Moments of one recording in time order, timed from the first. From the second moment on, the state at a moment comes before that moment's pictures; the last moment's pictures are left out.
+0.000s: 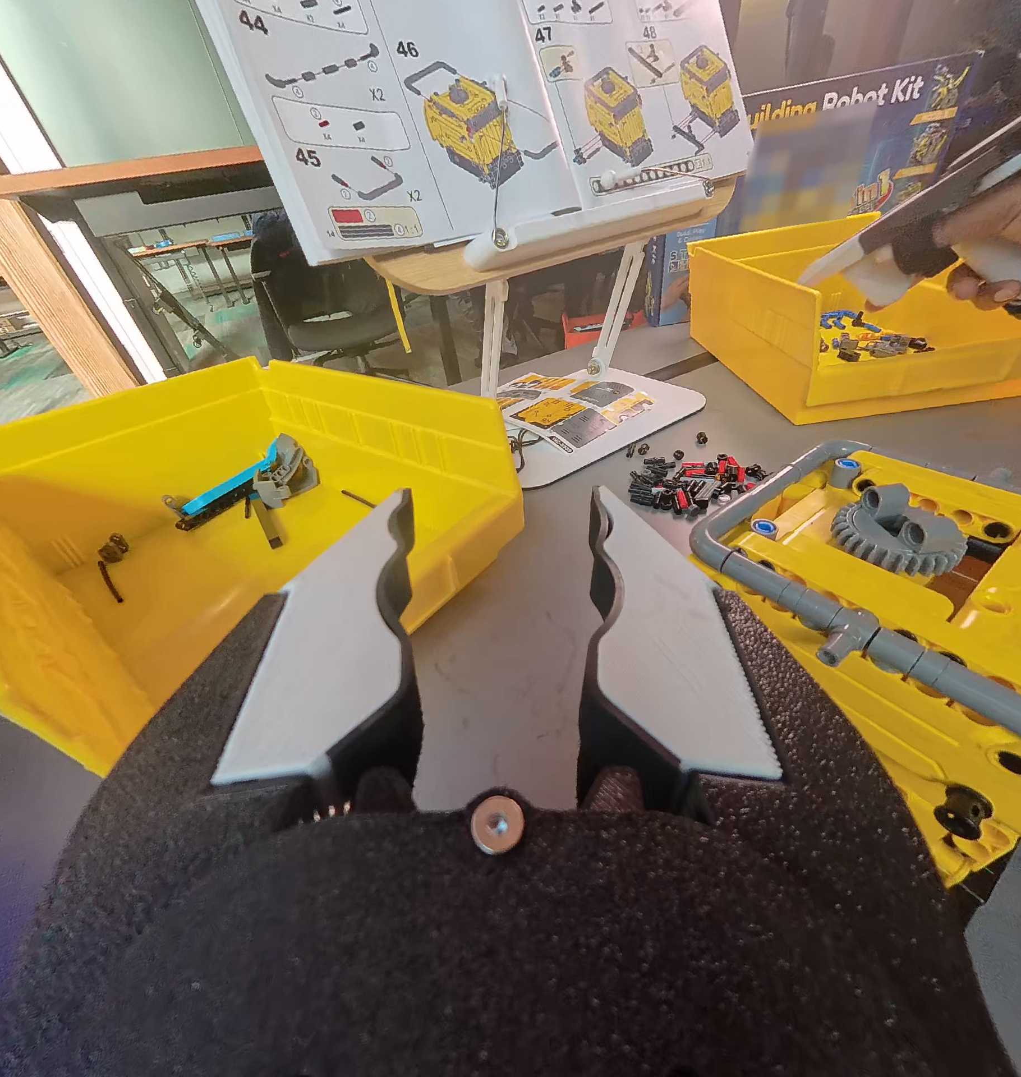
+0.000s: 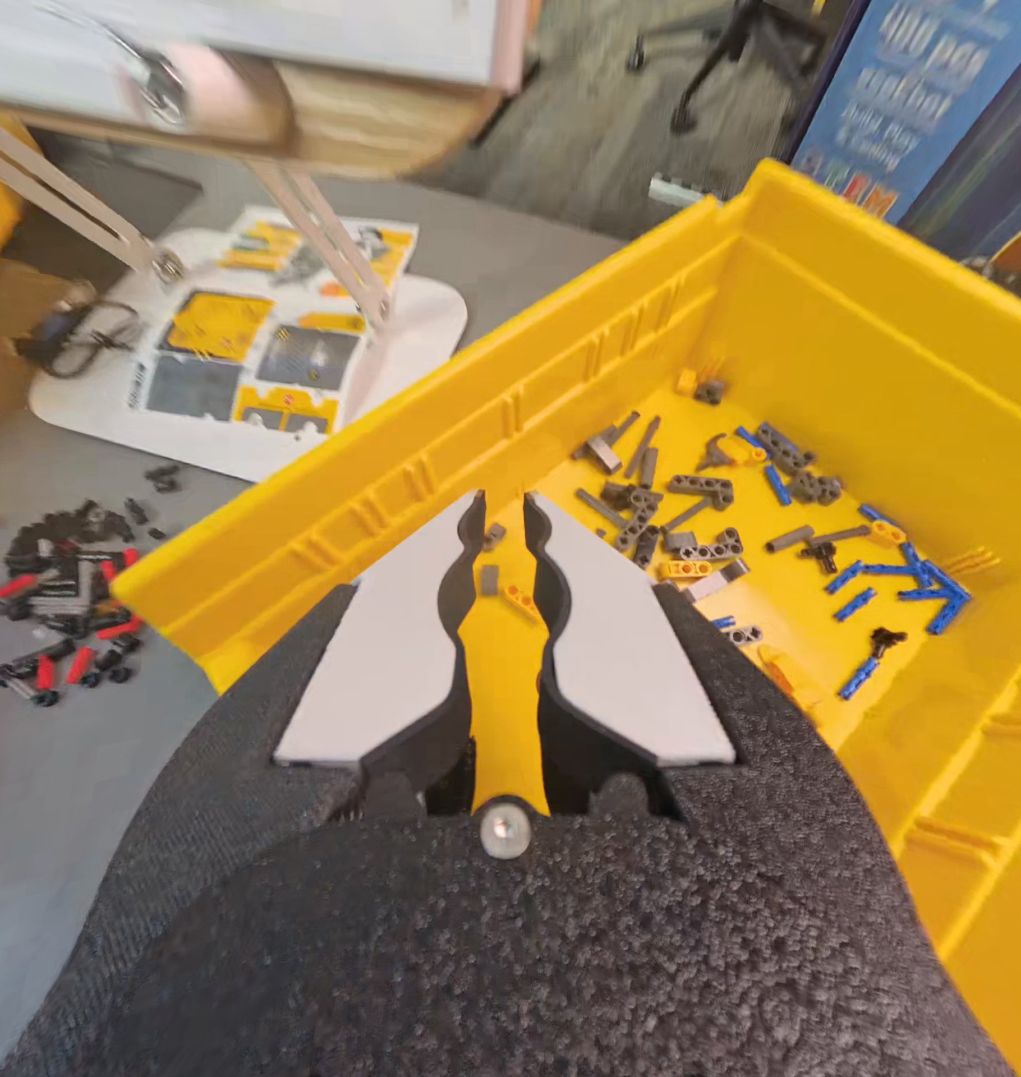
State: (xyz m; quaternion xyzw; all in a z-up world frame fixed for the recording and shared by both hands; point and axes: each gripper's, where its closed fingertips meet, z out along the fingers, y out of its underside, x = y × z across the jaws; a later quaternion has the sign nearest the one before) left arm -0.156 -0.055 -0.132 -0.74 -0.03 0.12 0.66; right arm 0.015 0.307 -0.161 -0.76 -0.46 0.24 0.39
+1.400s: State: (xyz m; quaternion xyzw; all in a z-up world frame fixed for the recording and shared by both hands) left arm -0.152 -0.061 -0.122 -0.74 -0.03 0.11 0.67; right arm 0.043 0.096 -0.215 -0.56 -0.78 0.18 0.21
